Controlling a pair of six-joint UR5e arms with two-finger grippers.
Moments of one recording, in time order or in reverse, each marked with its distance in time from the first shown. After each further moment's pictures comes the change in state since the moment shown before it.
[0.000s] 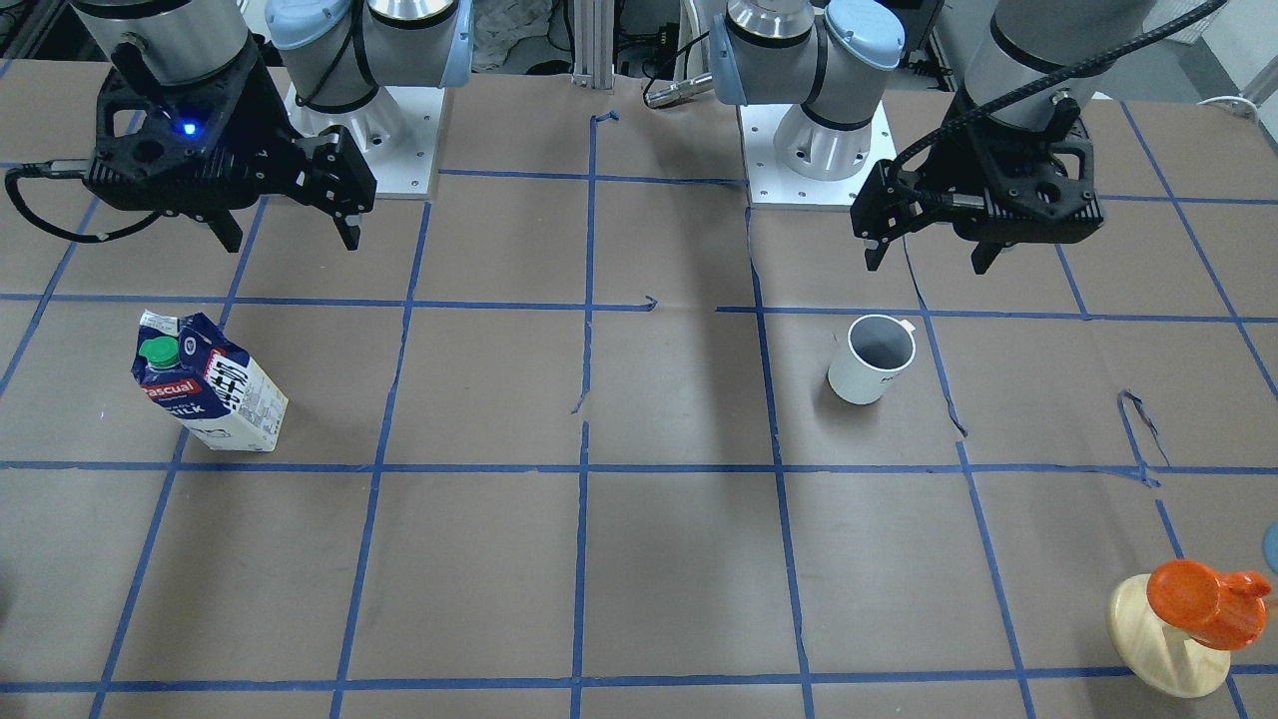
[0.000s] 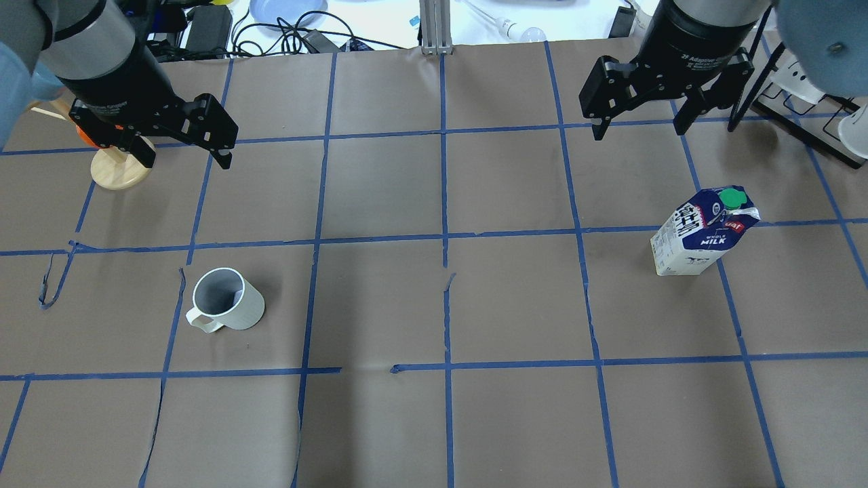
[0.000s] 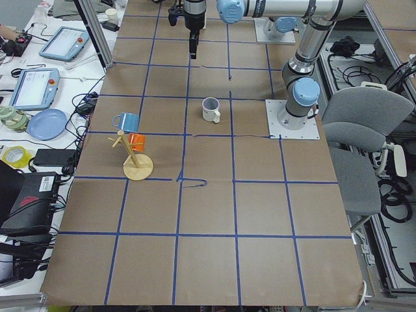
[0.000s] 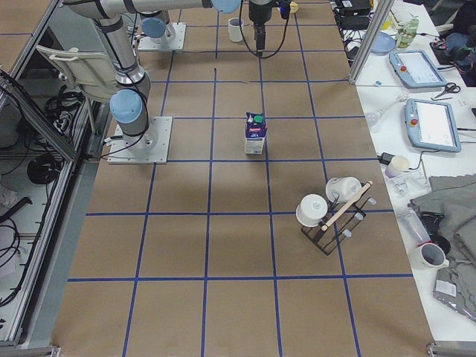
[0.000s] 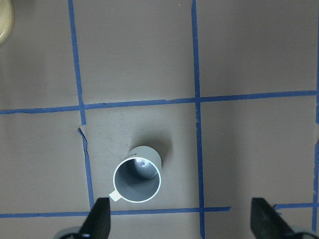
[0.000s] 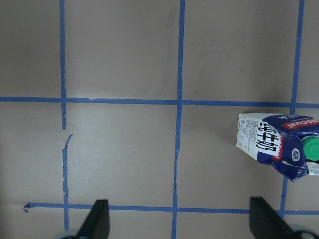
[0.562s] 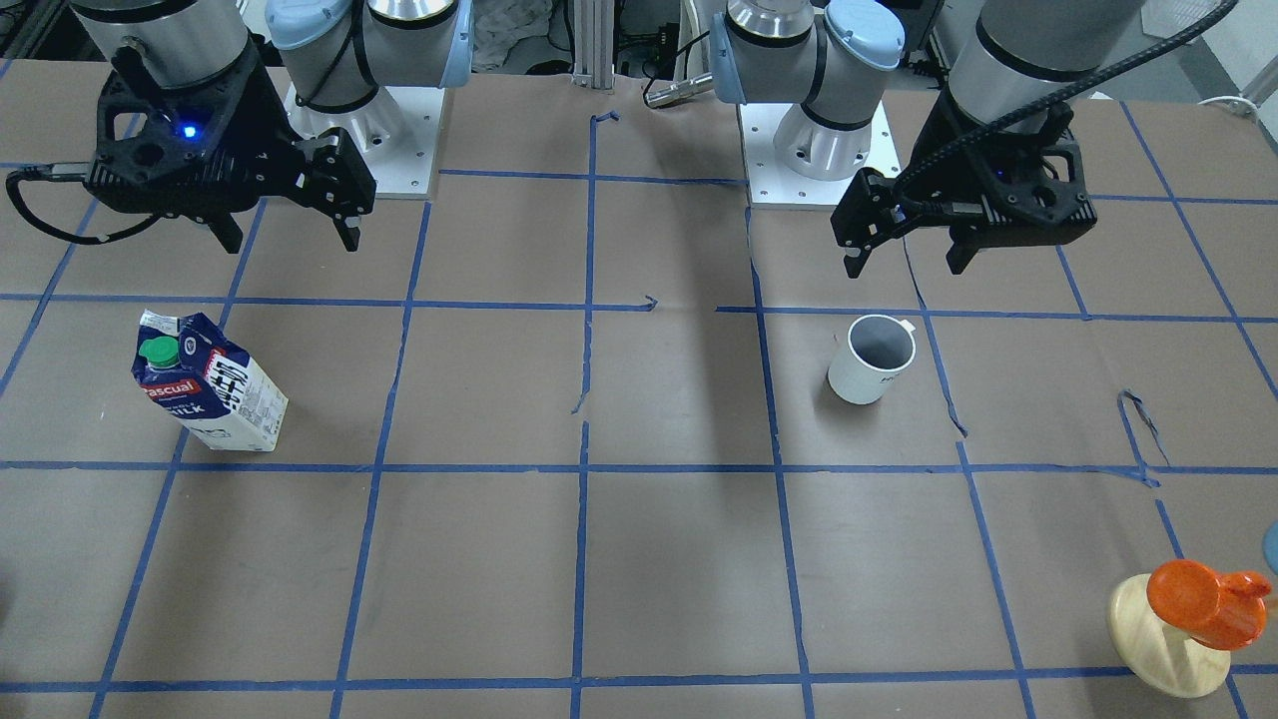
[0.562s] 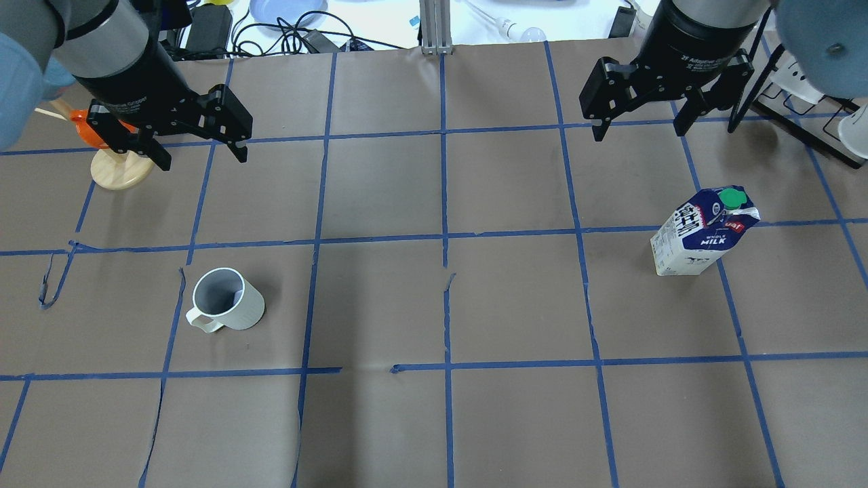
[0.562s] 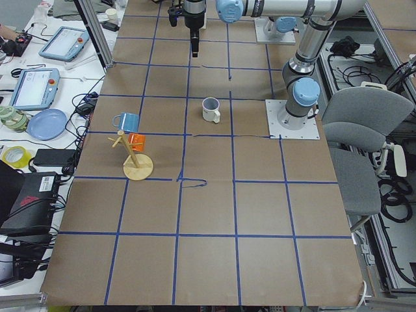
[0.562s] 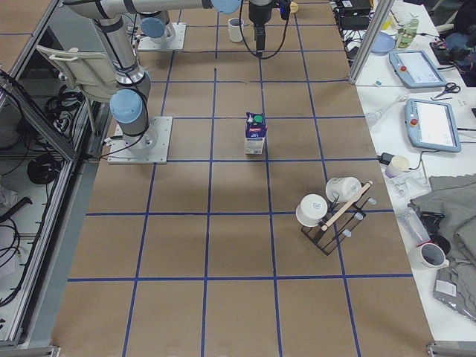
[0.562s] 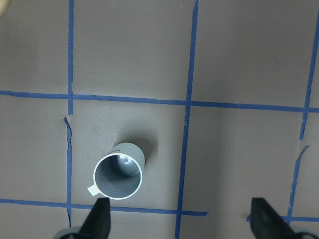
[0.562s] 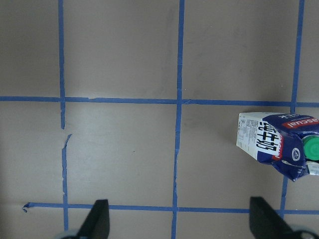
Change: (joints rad) left arm -0.017 -0.012 0.011 0.005 -0.048 -0.103; right arm -0.001 0.001 0.002 0.000 0.000 0.000
